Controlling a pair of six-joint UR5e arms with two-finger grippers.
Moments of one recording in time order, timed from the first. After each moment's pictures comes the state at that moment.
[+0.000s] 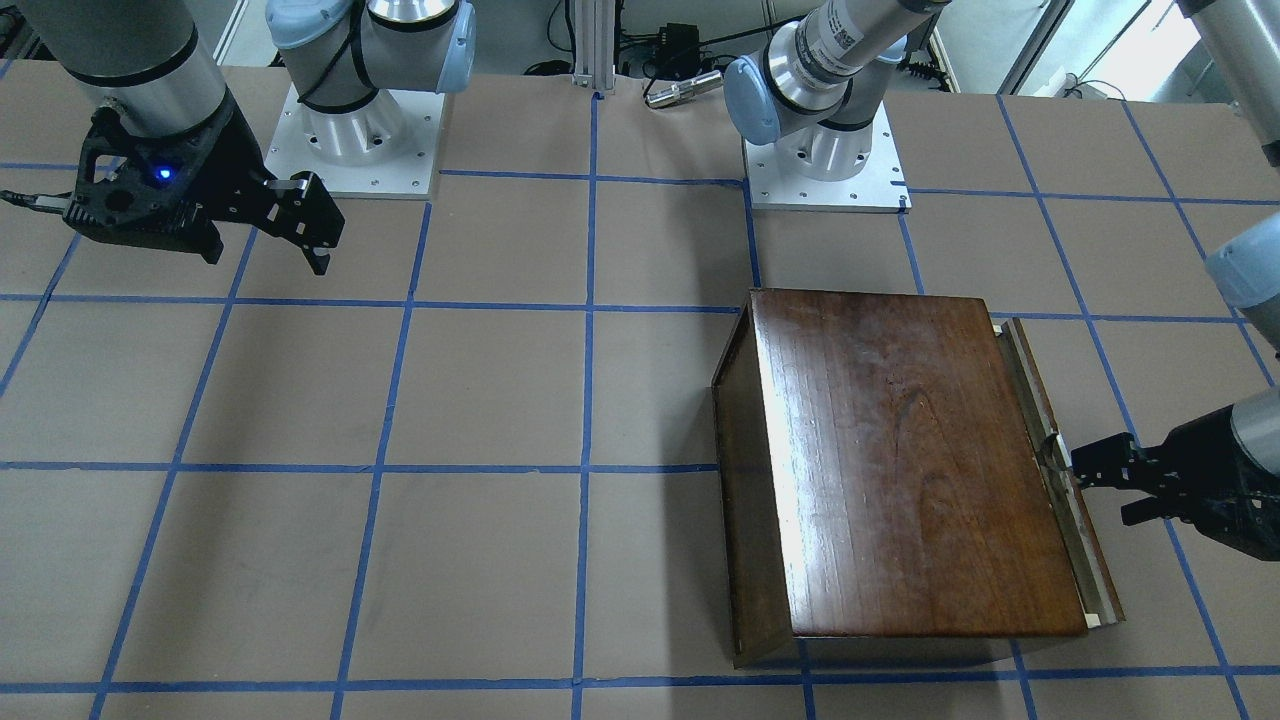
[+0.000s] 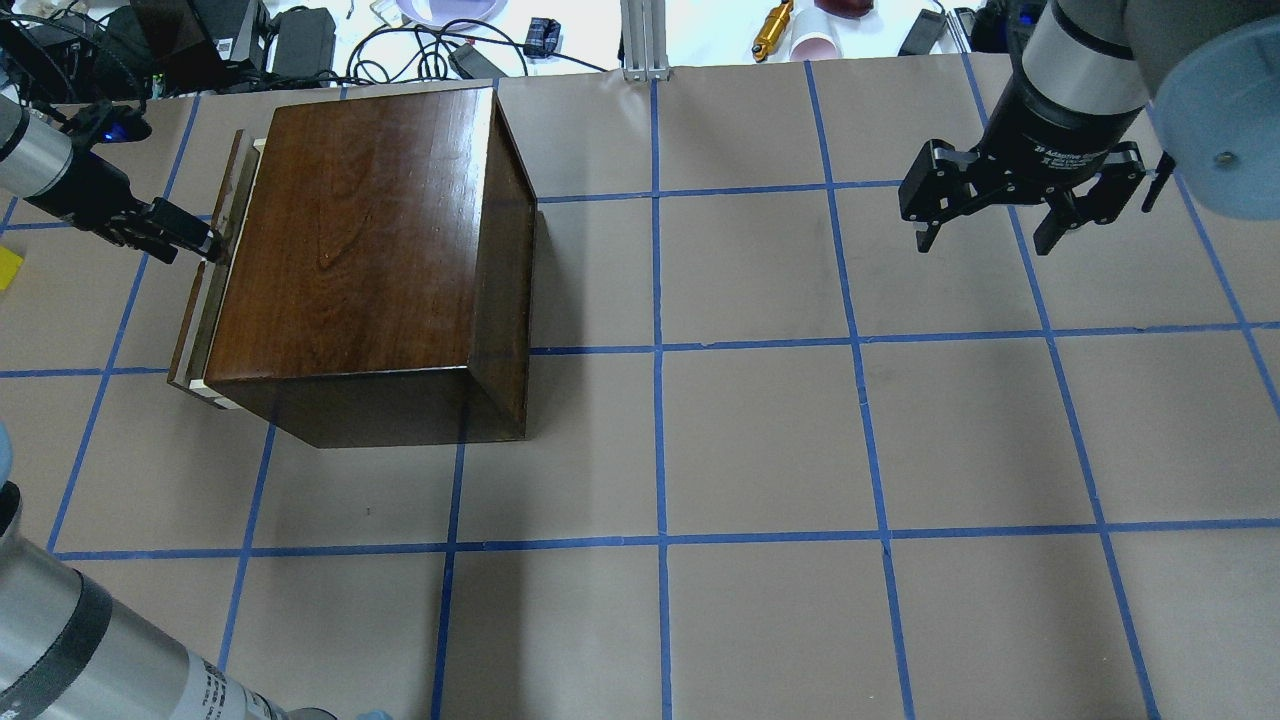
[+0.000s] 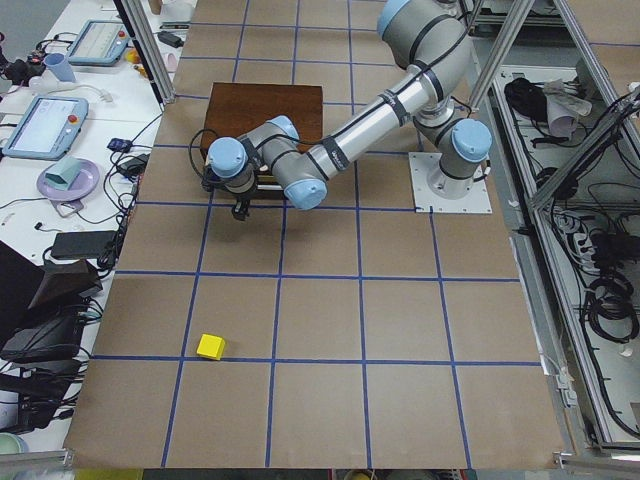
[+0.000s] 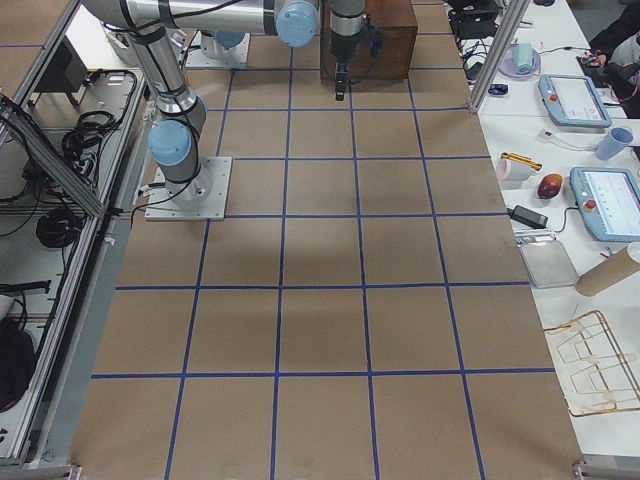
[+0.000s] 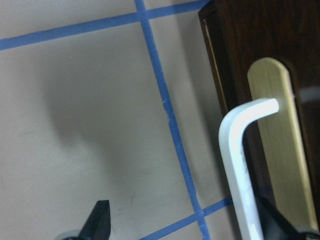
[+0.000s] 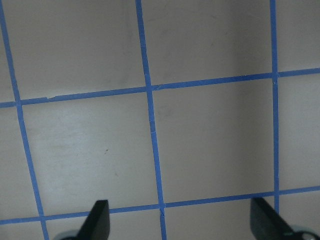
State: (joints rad) left arm -1.01 -2.08 -1.44 -1.34 1.33 0.84; right arm 1.52 -1.59 1.63 -1.60 -1.59 0.04
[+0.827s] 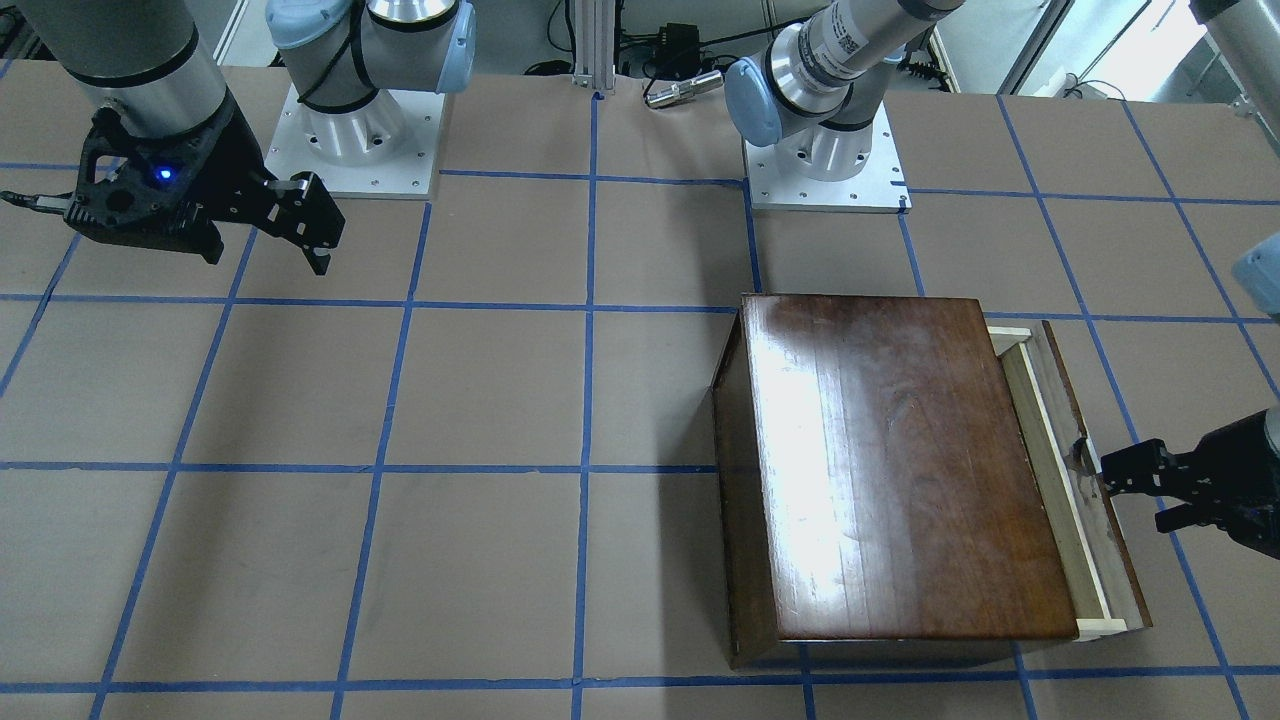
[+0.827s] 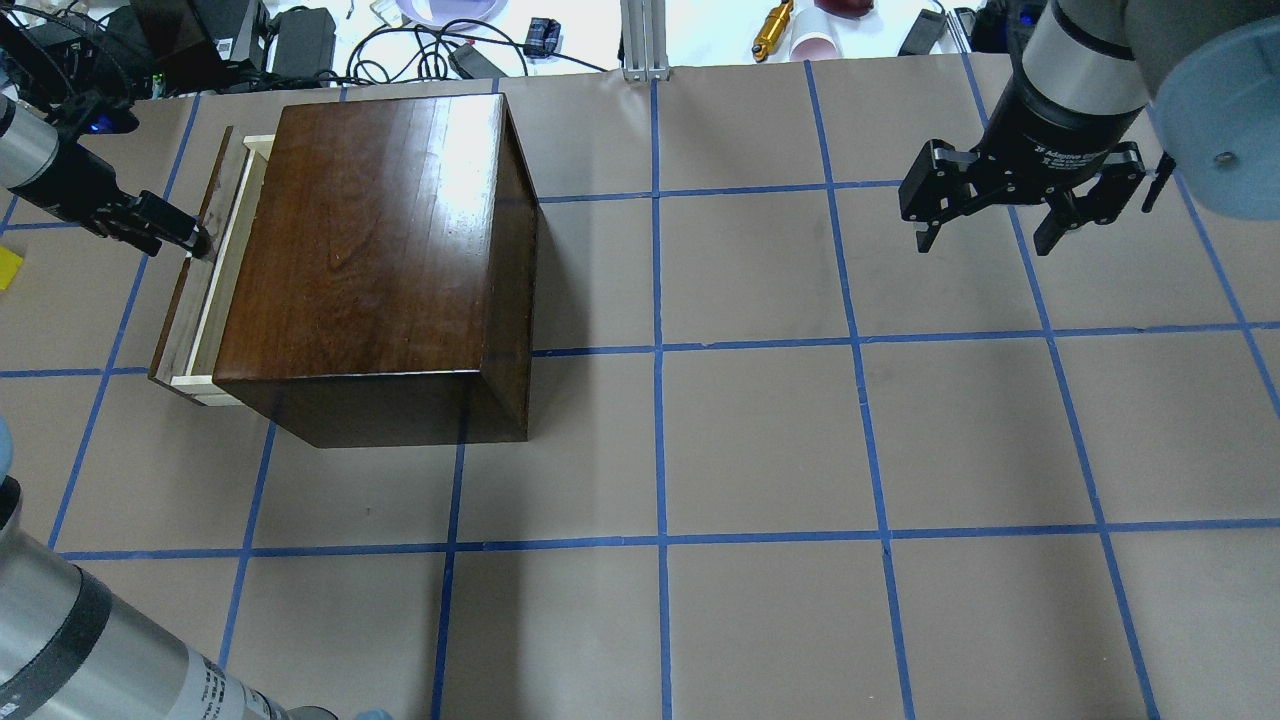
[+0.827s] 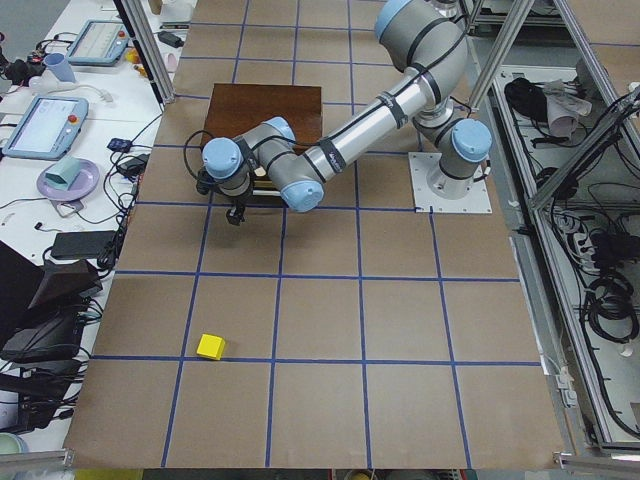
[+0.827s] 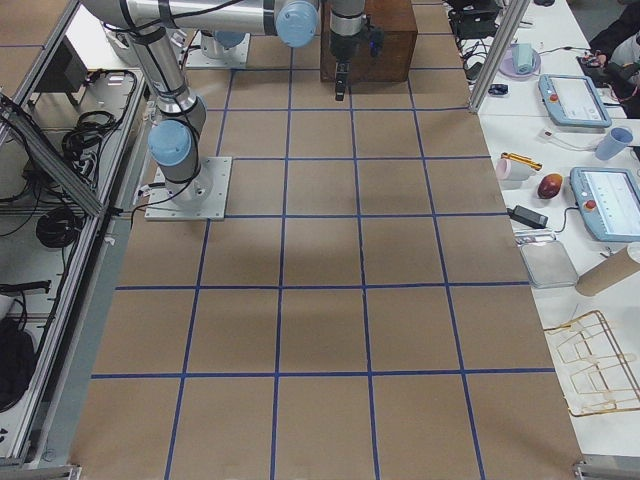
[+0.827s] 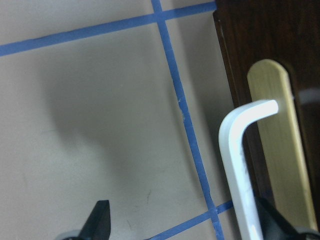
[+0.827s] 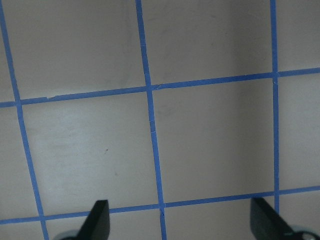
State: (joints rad) left arm -1.00 -2.10 -1.39 -1.34 1.37 0.86; right arm 1.52 -1.59 1.63 -1.60 -1.59 0.04
